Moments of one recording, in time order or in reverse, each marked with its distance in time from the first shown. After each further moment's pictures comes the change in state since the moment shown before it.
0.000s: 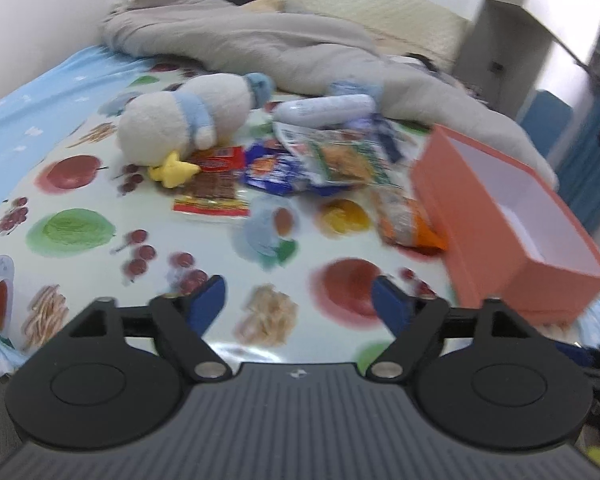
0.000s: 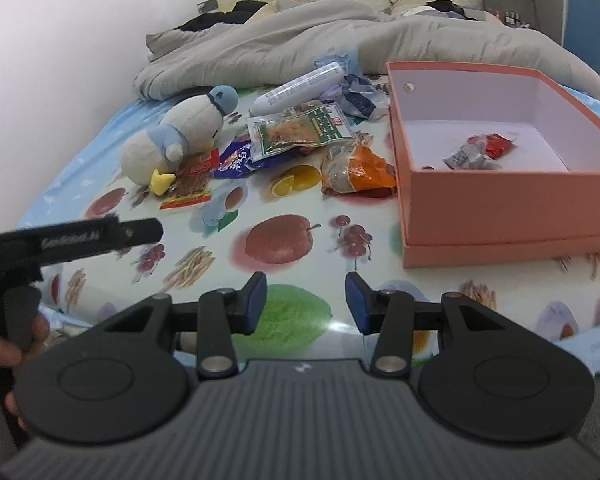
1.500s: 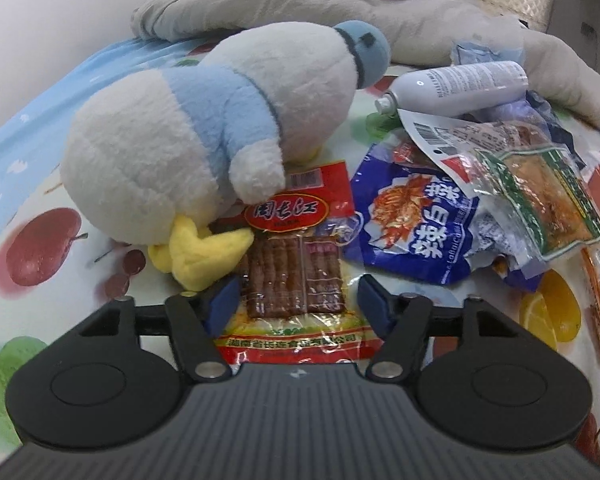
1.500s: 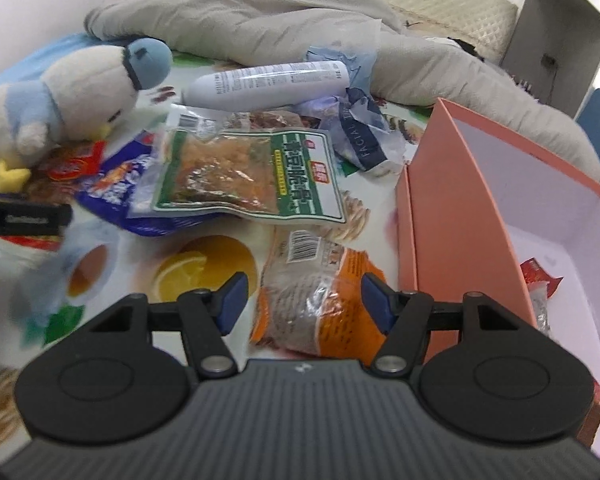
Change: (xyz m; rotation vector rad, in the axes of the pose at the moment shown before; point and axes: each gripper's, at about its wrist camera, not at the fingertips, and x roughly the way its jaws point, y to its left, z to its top) left arm 0.230 0.050 0.084 0.075 0.061 0.278; right arm 0.216 0.002 0.093 -0.280 0.021 -0.250
